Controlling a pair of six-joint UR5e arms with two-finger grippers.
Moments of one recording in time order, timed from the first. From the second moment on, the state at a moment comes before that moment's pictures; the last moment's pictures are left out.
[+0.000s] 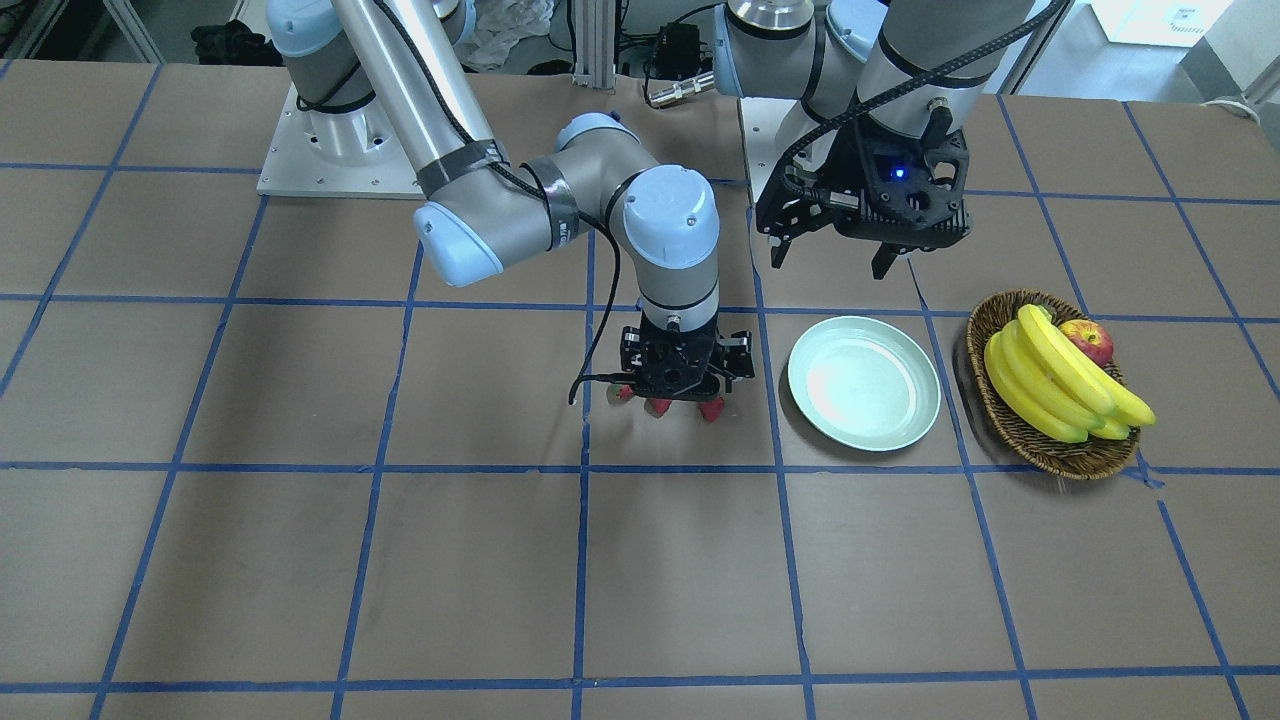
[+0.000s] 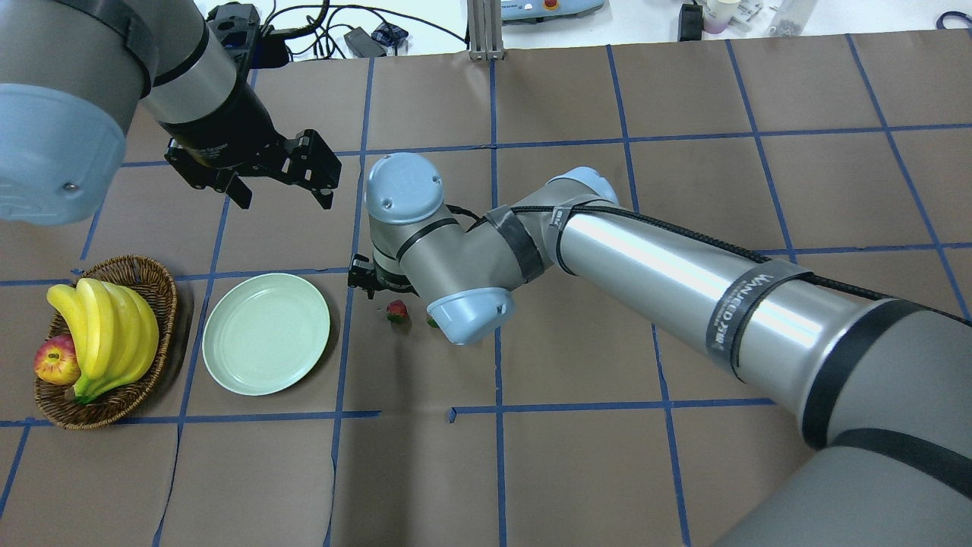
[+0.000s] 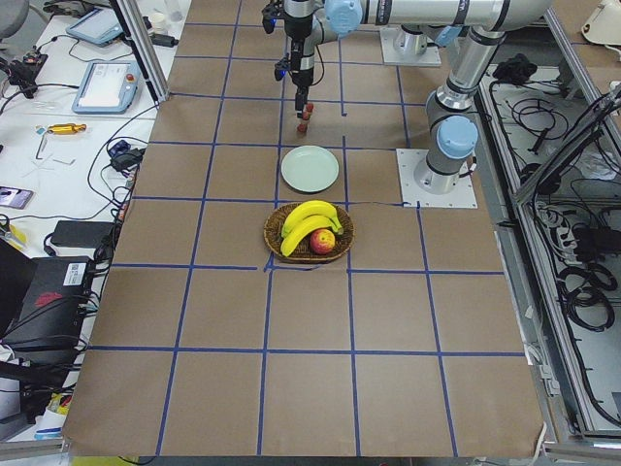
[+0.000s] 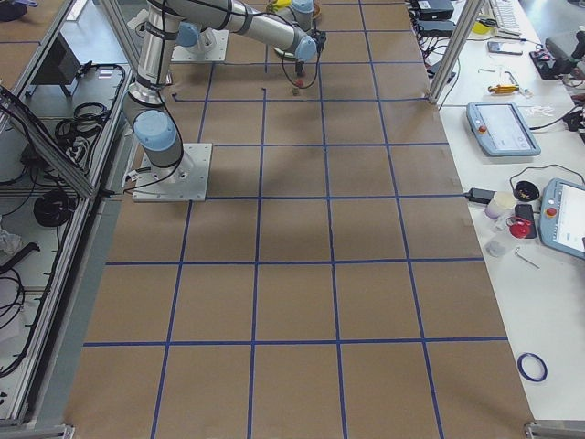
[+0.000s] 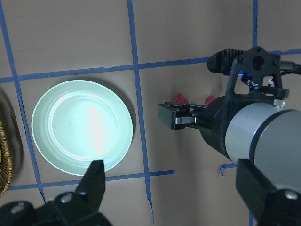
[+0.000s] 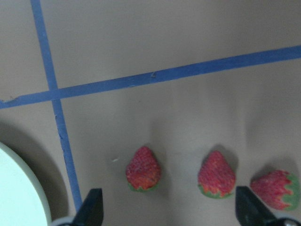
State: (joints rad) left arm -1.61 -1.55 -1.64 -1.50 1.53 0.04; right arm 2.10 -1.09 1.65 -2.21 -1.43 0.68
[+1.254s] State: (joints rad) left arm -1.64 -1.58 -1.70 -1.46 1.53 0.03; right arm 1.59 -1.52 1.57 -1.60 -1.52 0.10
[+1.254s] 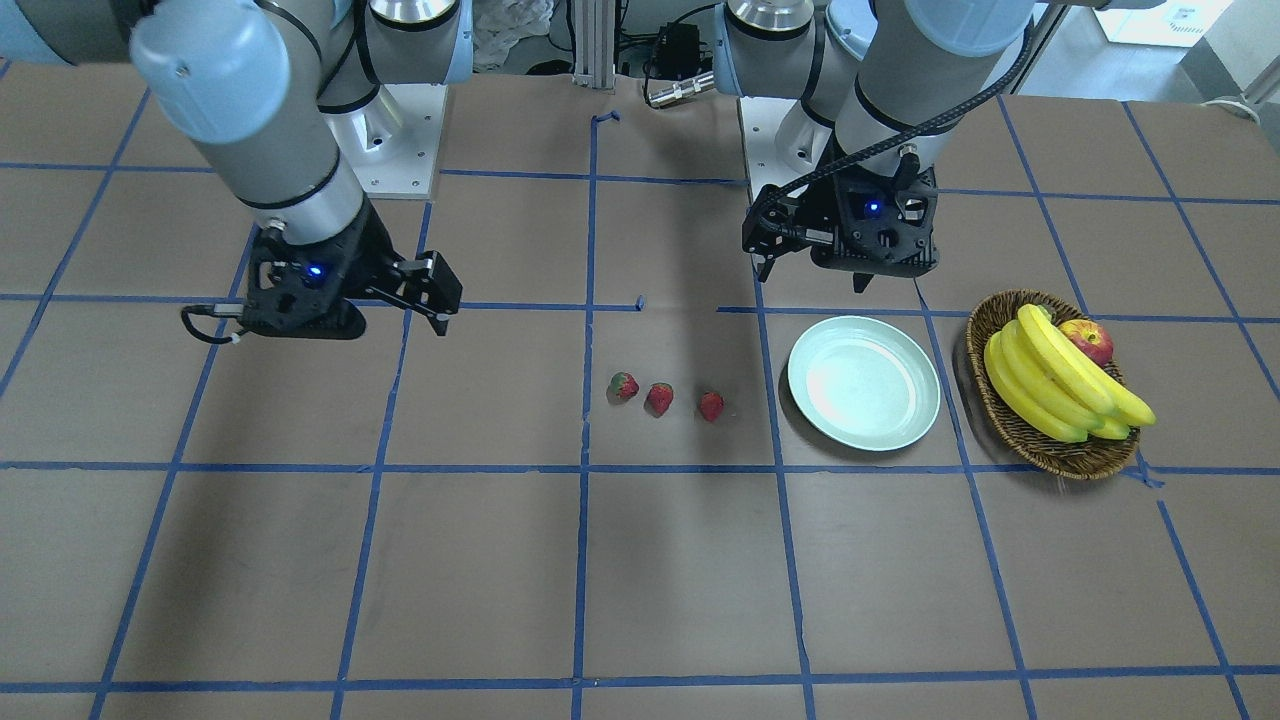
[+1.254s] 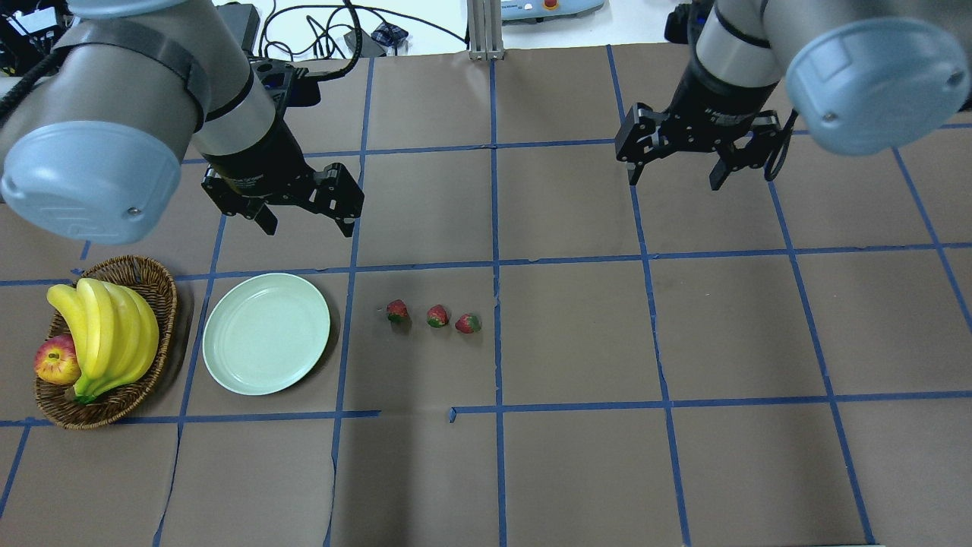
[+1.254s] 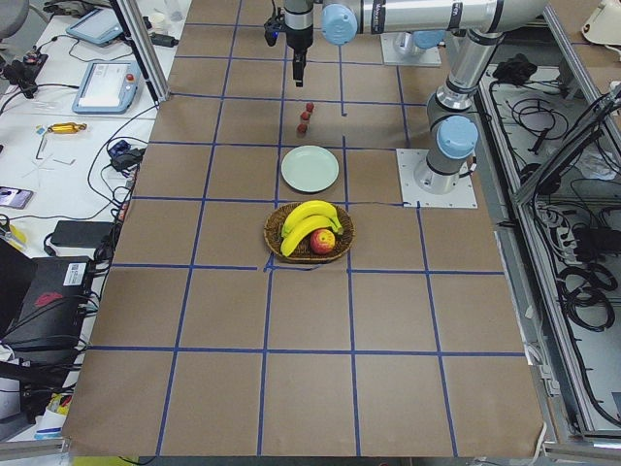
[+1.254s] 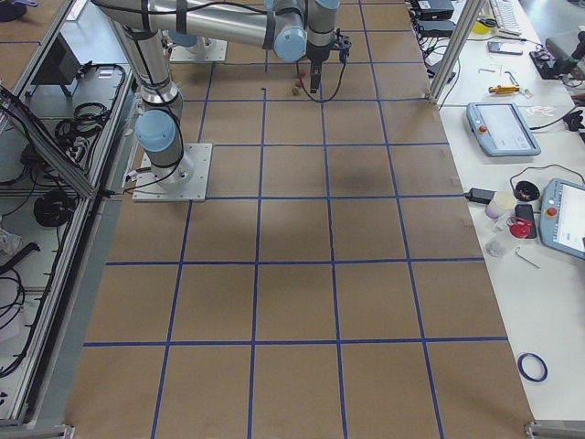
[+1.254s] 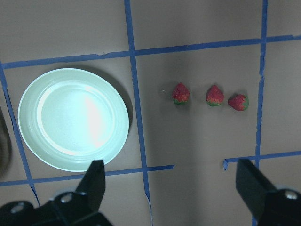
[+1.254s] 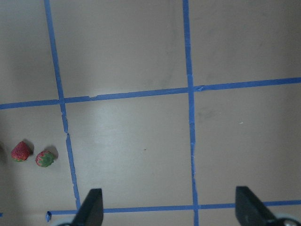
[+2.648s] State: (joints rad) left arm -1.72 -1.81 -2.02 -0.92 1.52 -0.06; right arm 1.59 -1.55 1.54 -1.52 -1.65 0.11
